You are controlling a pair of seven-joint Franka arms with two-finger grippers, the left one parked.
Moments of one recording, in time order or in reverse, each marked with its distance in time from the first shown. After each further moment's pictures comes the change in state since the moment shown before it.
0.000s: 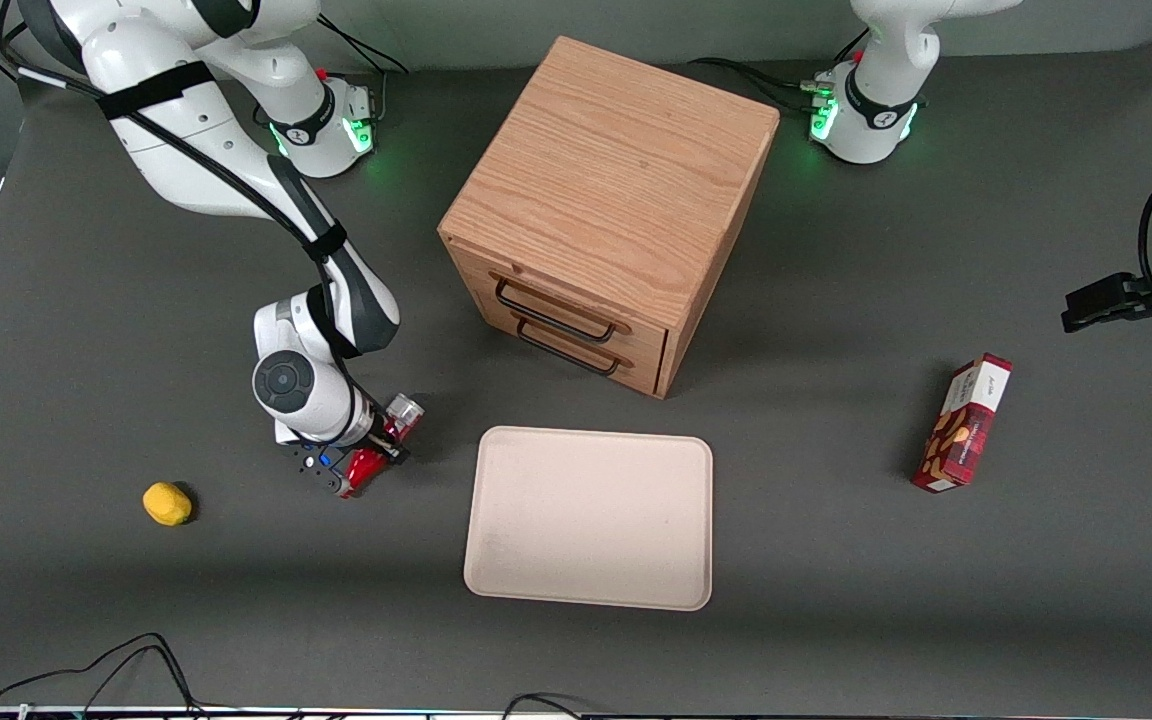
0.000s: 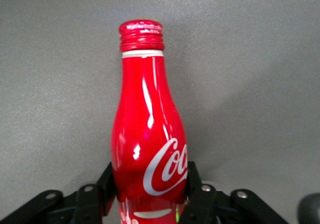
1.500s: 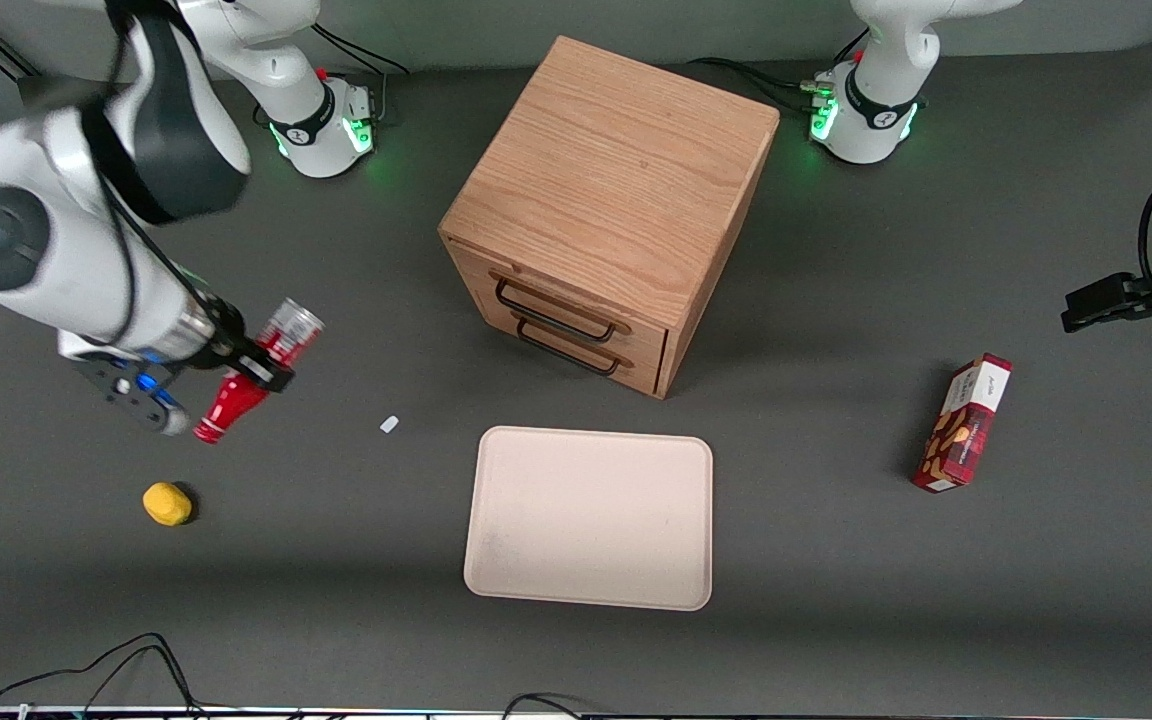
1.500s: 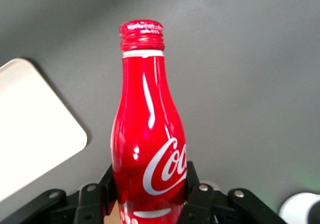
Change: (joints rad) arm -0.038 -0.411 -0.007 0.365 0.053 -0.854 -0.120
